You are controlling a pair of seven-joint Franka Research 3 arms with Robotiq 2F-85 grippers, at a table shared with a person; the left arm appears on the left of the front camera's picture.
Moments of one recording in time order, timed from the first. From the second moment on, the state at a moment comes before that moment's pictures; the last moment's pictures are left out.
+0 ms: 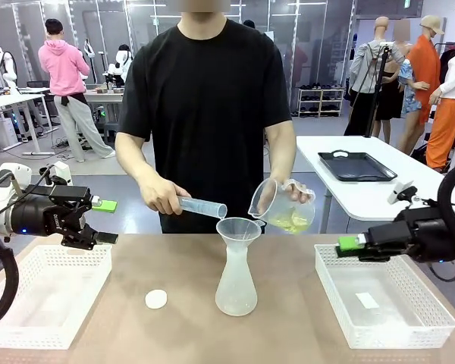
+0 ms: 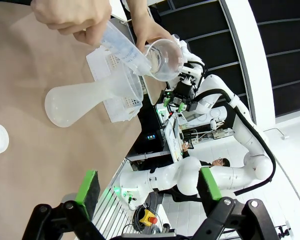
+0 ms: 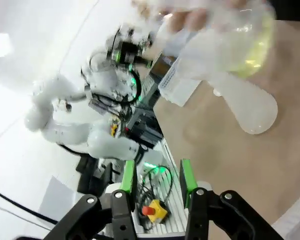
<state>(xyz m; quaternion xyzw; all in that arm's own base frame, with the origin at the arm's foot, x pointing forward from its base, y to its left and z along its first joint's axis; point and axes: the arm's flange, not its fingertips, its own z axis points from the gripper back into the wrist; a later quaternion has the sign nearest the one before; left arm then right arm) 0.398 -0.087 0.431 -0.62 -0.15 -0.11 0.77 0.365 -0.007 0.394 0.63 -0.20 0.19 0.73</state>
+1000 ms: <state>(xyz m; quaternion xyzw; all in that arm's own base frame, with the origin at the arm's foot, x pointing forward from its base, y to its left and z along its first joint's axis) 0.398 -0.087 0.431 -0.62 -0.15 -0.11 0.77 0.374 -0.020 0.400 0.65 -0.16 0.10 0.74</state>
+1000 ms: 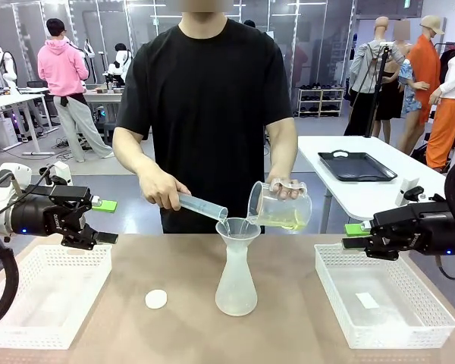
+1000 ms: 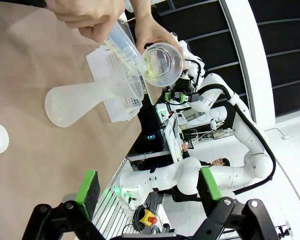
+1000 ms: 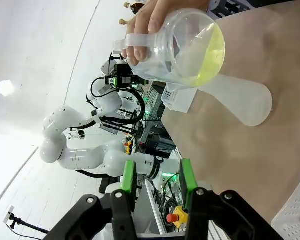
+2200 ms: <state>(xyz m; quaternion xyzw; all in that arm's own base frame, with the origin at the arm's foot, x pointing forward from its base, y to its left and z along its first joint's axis) 0.398 -0.087 0.431 -0.62 -0.15 -0.11 0.77 0.374 -0.020 0.400 0.65 -0.16 0.10 0.74</state>
